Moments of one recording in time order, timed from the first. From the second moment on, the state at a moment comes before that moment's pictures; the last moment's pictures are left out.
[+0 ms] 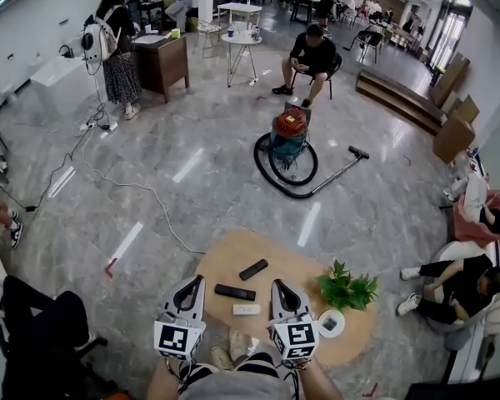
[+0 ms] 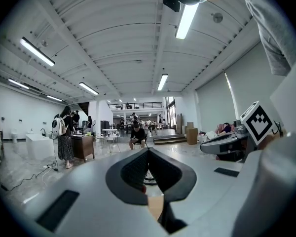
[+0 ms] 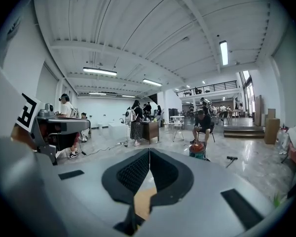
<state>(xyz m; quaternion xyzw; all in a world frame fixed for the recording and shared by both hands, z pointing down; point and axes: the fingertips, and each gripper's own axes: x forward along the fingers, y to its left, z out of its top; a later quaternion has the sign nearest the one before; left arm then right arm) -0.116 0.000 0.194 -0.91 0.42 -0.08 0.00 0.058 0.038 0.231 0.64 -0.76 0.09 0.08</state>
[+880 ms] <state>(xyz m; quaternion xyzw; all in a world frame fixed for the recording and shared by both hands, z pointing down) -0.124 0.000 0.194 -0.90 0.42 -0.08 0.00 0.048 0.033 0.232 0.64 -0.76 0.09 0.08</state>
